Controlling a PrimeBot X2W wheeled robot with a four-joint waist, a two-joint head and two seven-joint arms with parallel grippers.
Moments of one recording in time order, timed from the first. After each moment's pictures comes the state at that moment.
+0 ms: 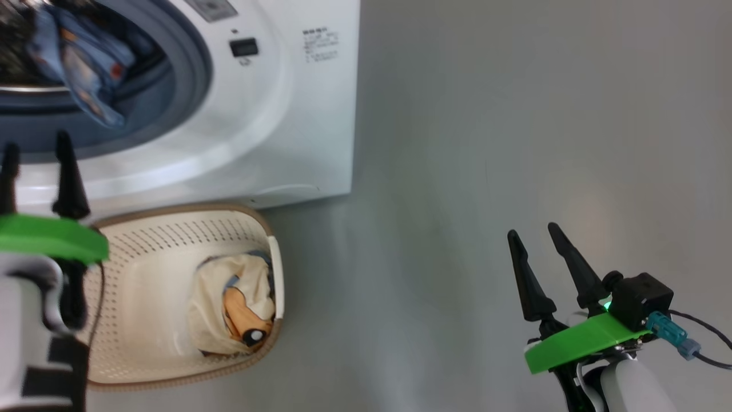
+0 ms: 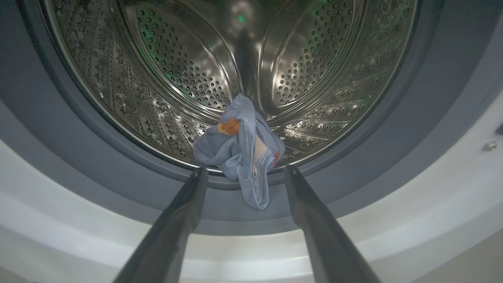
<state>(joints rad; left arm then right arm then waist) -0.59 0.20 0.08 0.53 -0.36 -0.13 -0.24 -0.19 -0.05 0.07 0.19 0.27 0.13 -0.25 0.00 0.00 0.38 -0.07</state>
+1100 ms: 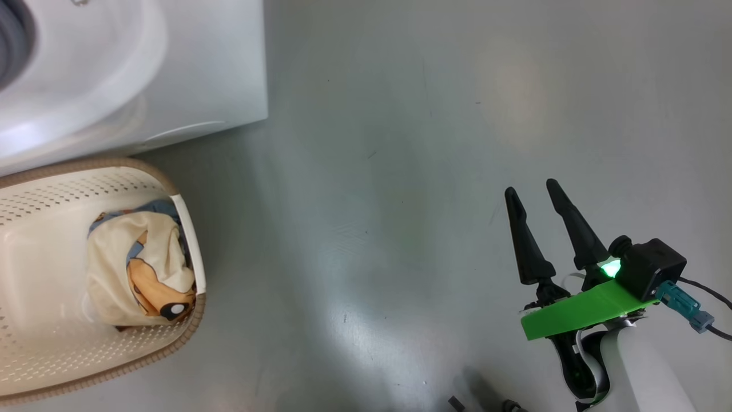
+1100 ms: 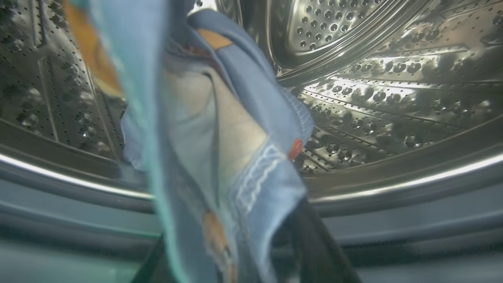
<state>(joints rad) -1.18 0.37 -0.02 1.07 -0.44 -0.13 -0.21 -0.28 -0.05 0.09 0.14 0.32 0.13 -0.25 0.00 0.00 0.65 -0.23</state>
